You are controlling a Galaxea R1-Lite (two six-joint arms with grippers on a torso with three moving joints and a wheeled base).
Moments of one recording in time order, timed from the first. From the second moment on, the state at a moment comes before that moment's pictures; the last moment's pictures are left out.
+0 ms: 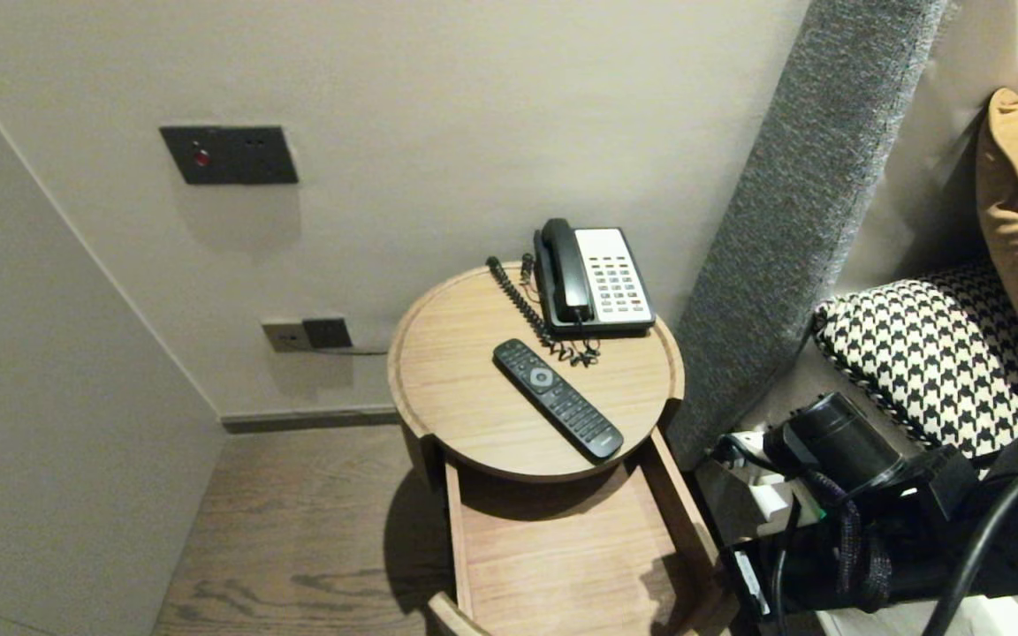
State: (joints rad) left arm 0.01 0.00 0.00 -0.01 0.01 -0.01; right arm 0.50 1.62 -0.73 0.15 0.05 0.26
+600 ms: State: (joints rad) left arm 0.00 0.00 0.00 -0.01 0.01 -0.01; right arm 0.50 1.56 -1.05 0.35 0.04 0.18
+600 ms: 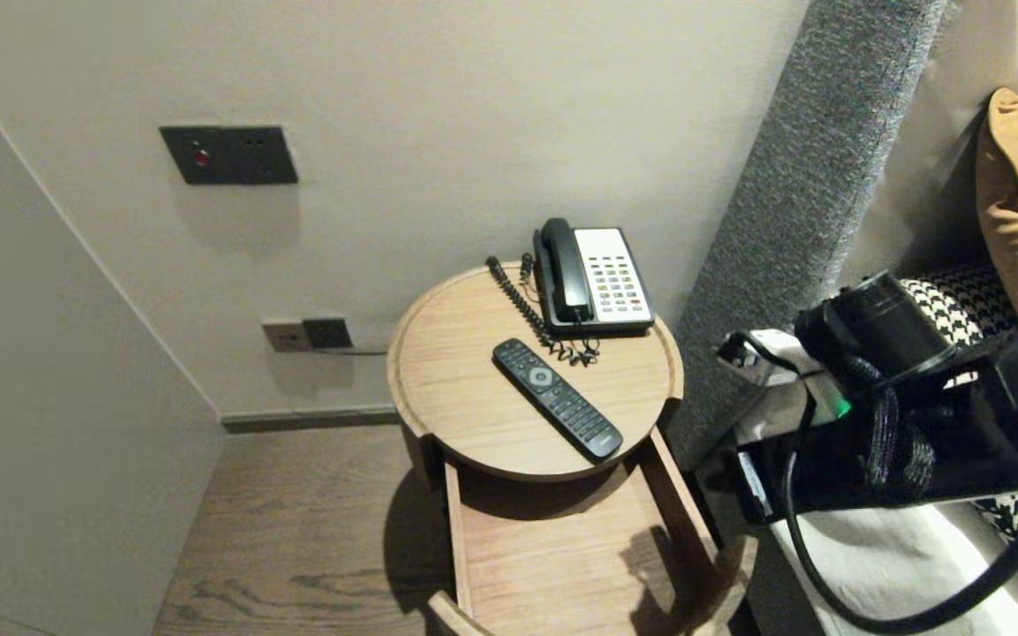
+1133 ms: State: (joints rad) left arm 0.01 0.00 0.00 -0.01 0.01 -0.01; right arm 0.50 1.73 -1.41 0.45 -0.01 -0.18
